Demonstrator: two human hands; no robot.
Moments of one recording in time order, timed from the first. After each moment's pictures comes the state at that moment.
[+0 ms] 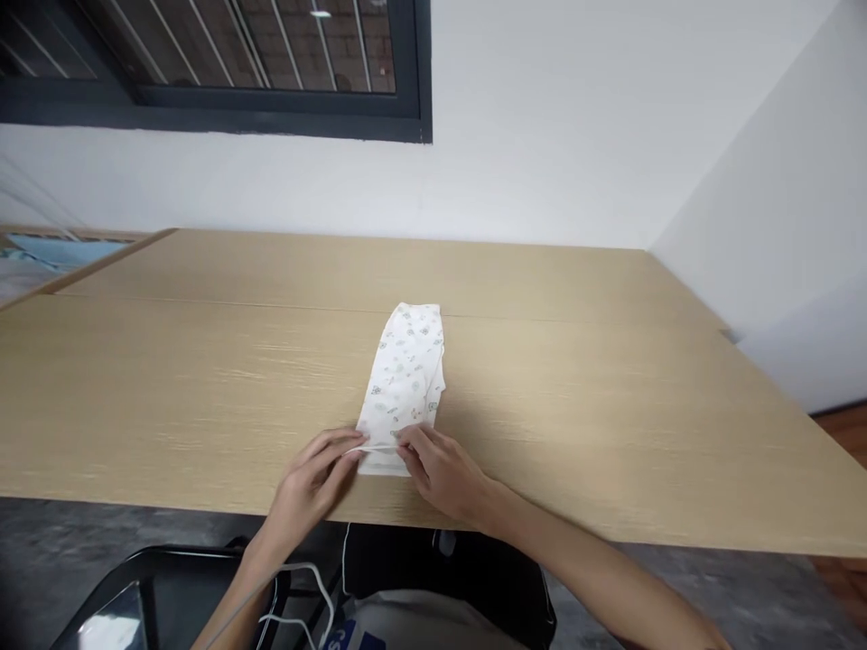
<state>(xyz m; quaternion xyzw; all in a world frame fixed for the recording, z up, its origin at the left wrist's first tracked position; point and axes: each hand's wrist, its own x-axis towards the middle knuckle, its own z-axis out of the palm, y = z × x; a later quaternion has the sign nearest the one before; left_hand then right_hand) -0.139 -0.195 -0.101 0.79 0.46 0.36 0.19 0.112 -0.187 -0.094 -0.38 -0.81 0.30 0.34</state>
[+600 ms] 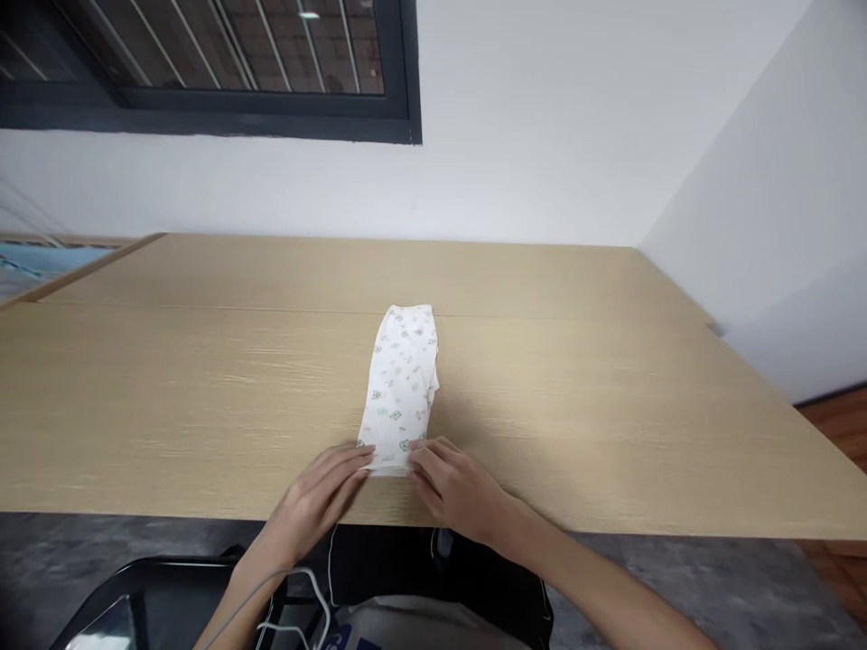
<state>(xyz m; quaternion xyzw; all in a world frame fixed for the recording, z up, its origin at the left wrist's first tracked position) -0.135 -0.202 -0.104 0.88 0.37 0.30 0.09 0.136 -0.212 -0.095 -0.36 -0.84 0.23 0.32</state>
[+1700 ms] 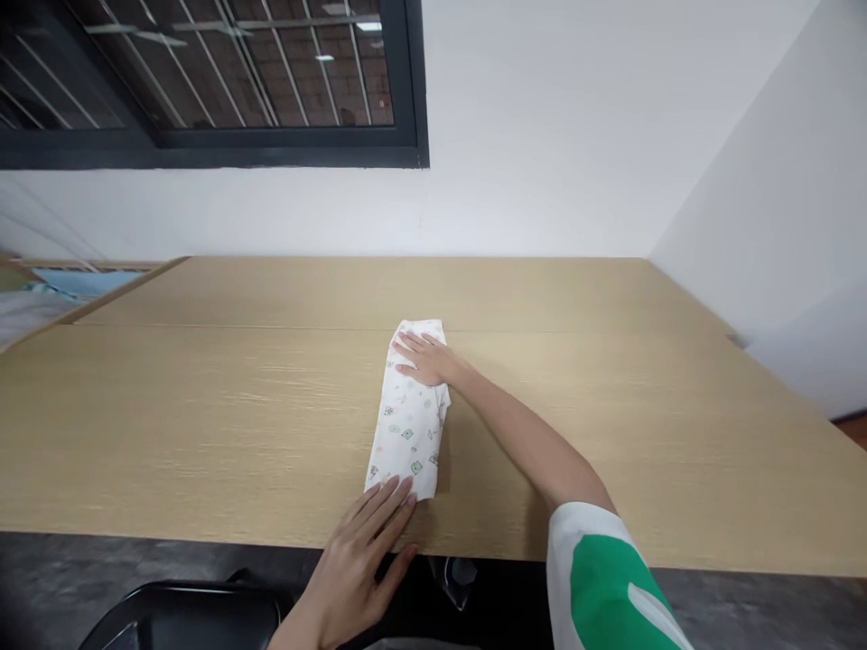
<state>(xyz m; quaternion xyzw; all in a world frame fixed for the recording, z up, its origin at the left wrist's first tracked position) -0.104 -0.243 -0.123 0.91 0.36 0.21 -0.02 0.100 0.059 -0.131 -0.37 -0.92 0.07 0.11</state>
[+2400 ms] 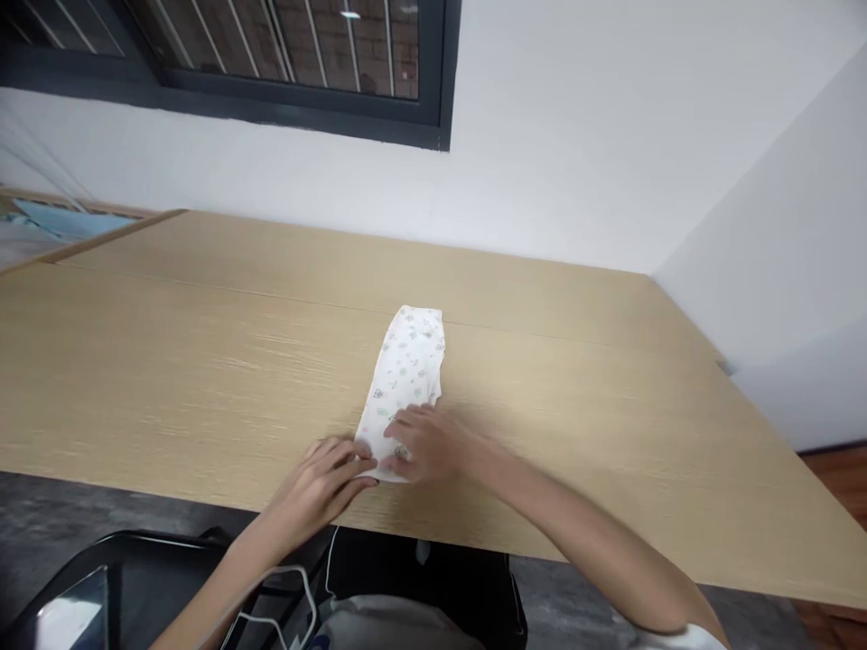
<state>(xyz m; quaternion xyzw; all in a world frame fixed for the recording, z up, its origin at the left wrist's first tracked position) -0.127 -0.195 -0.104 0.89 0.39 0.23 0.05 0.120 -0.130 -0.078 -0.26 -0.95 0.13 0.14</state>
